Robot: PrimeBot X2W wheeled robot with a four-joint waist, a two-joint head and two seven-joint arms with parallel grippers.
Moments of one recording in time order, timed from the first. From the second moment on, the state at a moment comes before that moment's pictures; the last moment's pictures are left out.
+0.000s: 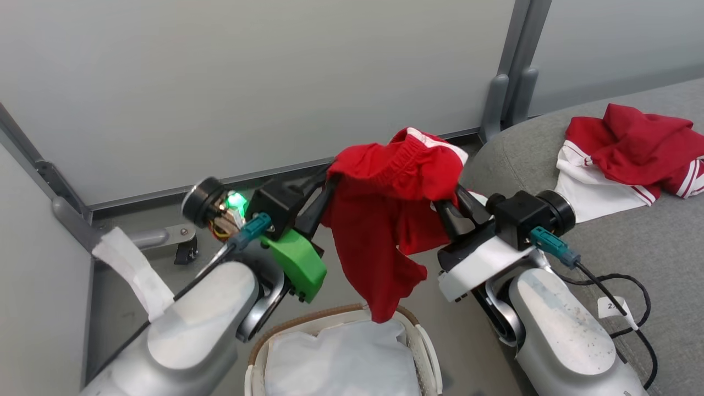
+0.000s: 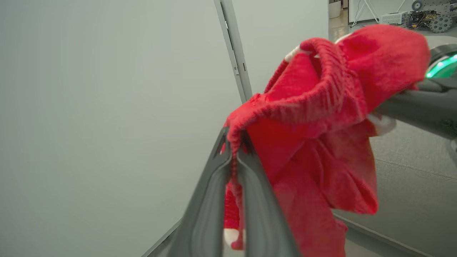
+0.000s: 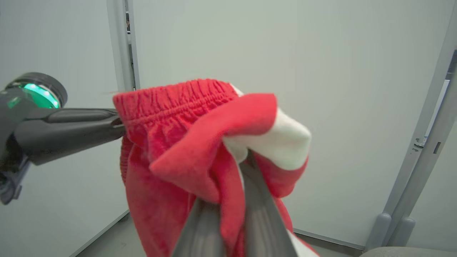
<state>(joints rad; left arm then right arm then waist) -0.69 0.31 -0.91 0.32 -0.53 -0.02 -0.13 -0.44 -0.05 0.37 0.28 0.20 0.13 -0.26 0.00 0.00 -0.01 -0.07</state>
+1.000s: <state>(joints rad) -0.36 0.22 -0.78 0.39 -0.49 0.00 -0.26 -0.40 -0.05 0.10 0.22 0.08 0.13 -0.26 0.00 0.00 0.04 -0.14</state>
